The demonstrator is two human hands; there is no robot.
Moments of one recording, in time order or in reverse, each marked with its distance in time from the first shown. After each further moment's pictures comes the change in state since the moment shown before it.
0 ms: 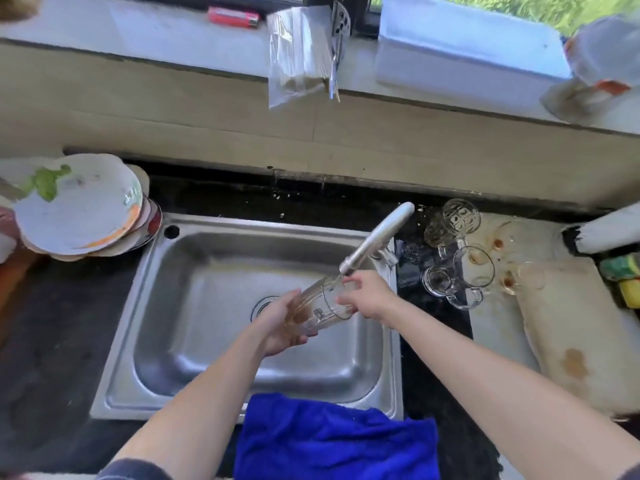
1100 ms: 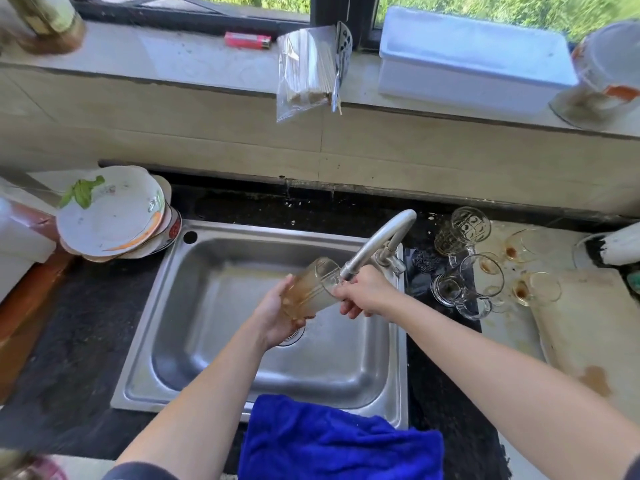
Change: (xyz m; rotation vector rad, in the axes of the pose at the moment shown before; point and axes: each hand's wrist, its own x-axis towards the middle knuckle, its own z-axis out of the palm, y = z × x) left_hand -0.018 0.019 0.005 -0.139 0.029 0.194; right_hand -0.005 -0.021 -0.011 -0.077 -0.065 -0.090
